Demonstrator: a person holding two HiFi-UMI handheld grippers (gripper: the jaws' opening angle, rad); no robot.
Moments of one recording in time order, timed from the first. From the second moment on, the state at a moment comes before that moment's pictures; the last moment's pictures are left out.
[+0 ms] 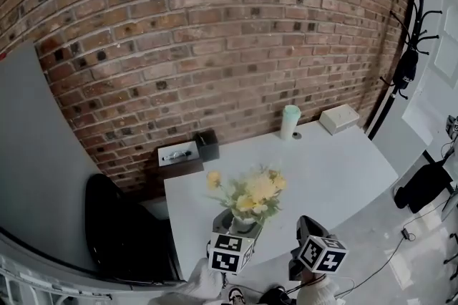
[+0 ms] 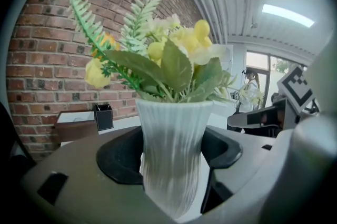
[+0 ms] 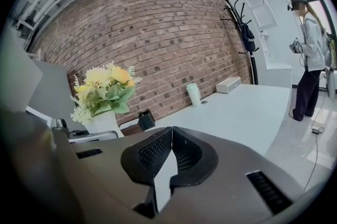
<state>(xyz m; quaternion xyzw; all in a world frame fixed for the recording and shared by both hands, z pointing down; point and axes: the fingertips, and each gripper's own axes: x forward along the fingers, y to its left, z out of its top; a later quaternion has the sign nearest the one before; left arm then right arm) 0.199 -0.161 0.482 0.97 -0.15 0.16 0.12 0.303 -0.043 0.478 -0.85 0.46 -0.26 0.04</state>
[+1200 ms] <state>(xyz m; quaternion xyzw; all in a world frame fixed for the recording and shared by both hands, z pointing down) 0.226 -0.240 0.489 0.88 -0.43 0.13 0.16 0.374 -0.234 0.483 -0.65 0.71 -0.27 -0.04</state>
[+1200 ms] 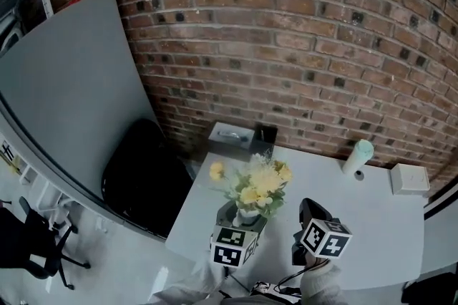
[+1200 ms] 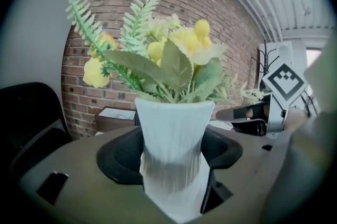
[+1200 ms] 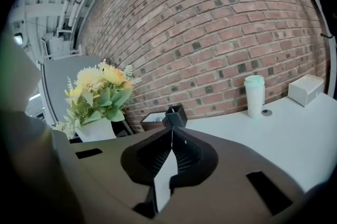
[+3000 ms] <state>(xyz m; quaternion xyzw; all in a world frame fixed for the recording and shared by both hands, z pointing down) 0.256 -0.354 0.537 0.88 -0.46 0.10 0.09 0.399 -0.272 0.543 -0.66 0.68 -0.31 -0.08</state>
